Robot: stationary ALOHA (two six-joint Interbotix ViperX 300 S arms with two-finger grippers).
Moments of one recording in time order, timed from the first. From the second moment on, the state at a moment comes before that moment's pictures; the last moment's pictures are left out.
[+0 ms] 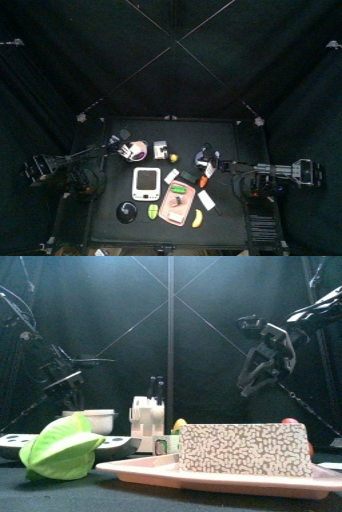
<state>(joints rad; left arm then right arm) 0.67 -0.35 1.04 0.53 0.14 -0.59 -0.26 -0.49 1.02 -0.64 0.13 0.99</state>
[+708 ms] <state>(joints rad) 0.38 -0.59 1.02 0.26 0.40 -0.59 -0.26 -0.48 1.02 -0.62 0.13 0.99</state>
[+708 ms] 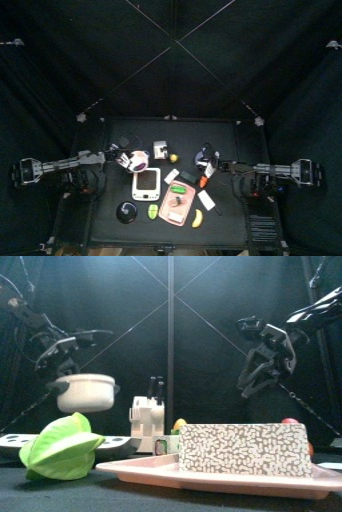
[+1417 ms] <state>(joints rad) 0.16 -0.57 1.08 0.15 0.25 -0.59 -0.26 -0.47 1.02 -0.60 0.13 0.99</state>
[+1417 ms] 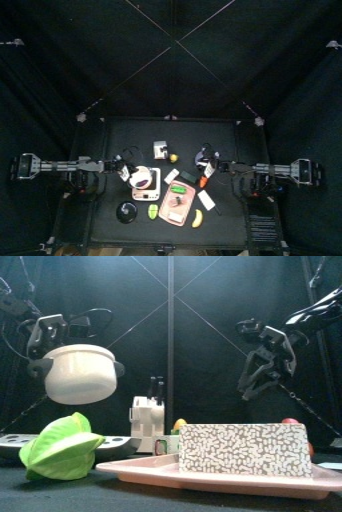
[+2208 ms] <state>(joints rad) 0.15 -0.39 1.00 0.16 0.31 -0.59 -0.26 -0.42 1.02 -0.60 0.13 0.99</state>
